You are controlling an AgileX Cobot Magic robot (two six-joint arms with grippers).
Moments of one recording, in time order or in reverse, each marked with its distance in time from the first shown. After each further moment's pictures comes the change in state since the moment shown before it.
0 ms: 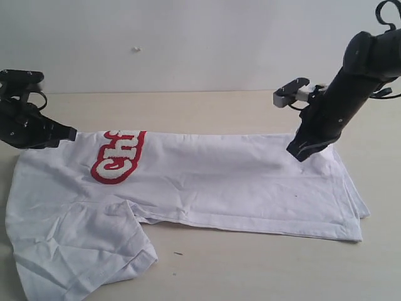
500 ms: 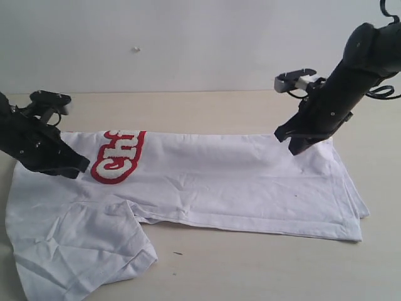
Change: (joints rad) left arm -0.070 -0.005 0.024 0.011 0.254 0.136; right arm 0.009 -0.004 0.000 0.004 -0.024 0.255
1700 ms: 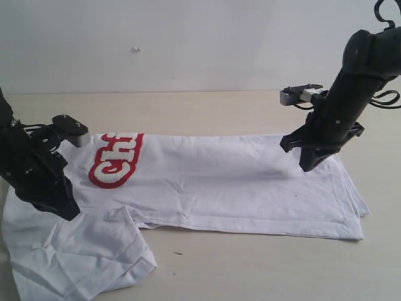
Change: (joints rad) left arm -0.096 -0.116 0.090 0.130 0.266 0.081; right arm 0.000 -0.007 0.024 -0.085 0.103 0.145
